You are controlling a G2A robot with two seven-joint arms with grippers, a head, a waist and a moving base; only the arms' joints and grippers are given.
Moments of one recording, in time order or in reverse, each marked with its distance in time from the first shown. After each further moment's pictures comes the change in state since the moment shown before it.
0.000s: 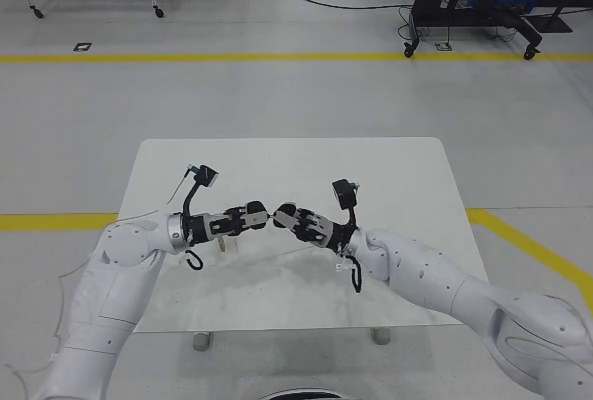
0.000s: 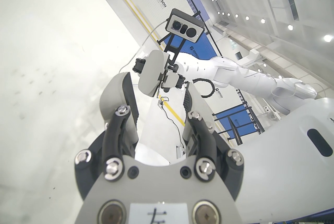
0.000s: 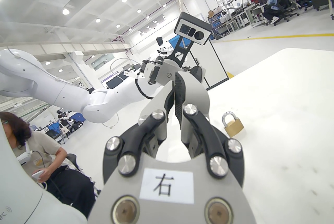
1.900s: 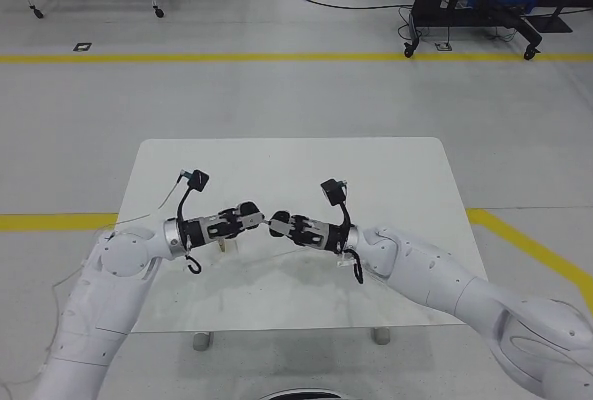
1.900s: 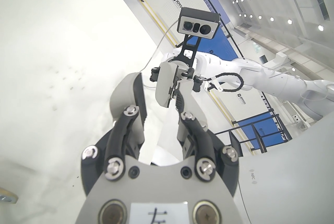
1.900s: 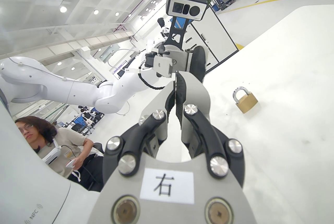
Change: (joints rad) left arm 0.059 0.052 -0.018 -0.060 0.155 -0.029 0.171; right arm -0.031 0.028 0.100 -0.046 0.302 0.000 0.487
